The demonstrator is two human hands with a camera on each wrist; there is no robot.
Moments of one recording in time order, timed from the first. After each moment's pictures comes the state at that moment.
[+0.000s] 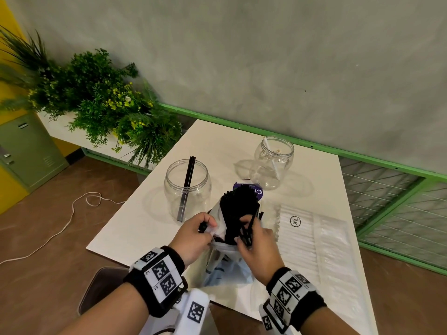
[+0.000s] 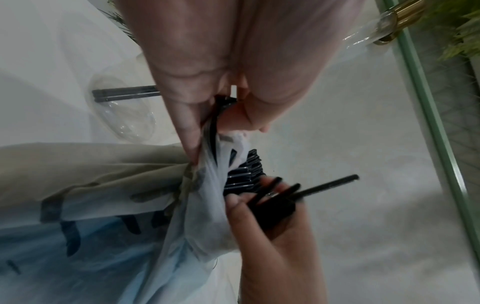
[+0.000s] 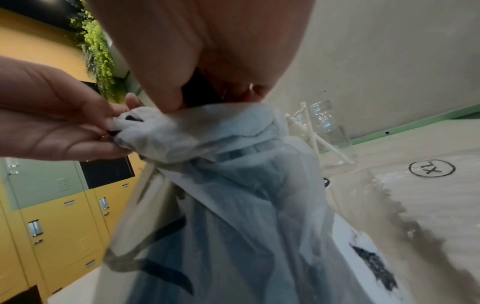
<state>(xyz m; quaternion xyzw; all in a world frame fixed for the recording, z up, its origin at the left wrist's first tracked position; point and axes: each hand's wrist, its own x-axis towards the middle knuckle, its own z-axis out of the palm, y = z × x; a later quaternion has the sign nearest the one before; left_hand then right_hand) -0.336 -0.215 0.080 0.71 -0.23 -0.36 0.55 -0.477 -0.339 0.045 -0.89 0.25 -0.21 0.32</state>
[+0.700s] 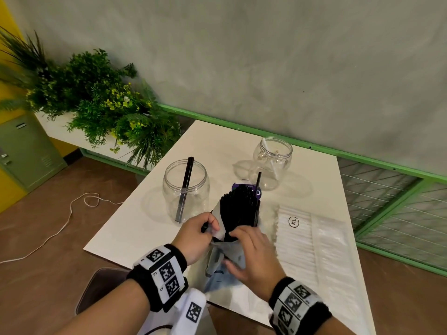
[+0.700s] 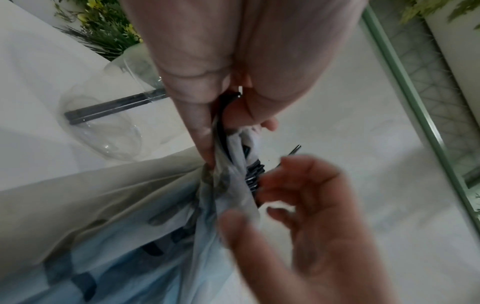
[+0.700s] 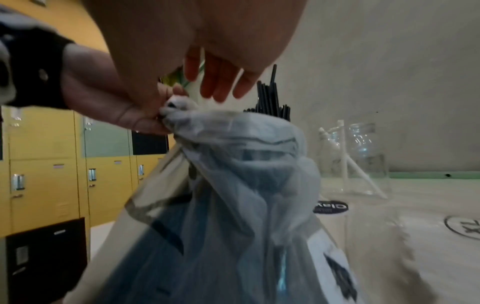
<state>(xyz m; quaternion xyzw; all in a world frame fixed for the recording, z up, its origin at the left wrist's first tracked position) -0.334 -0.223 0.076 0.72 -0.32 -0.32 0.53 -0.488 -0.327 0.053 -0.95 0.10 -0.25 0.14</state>
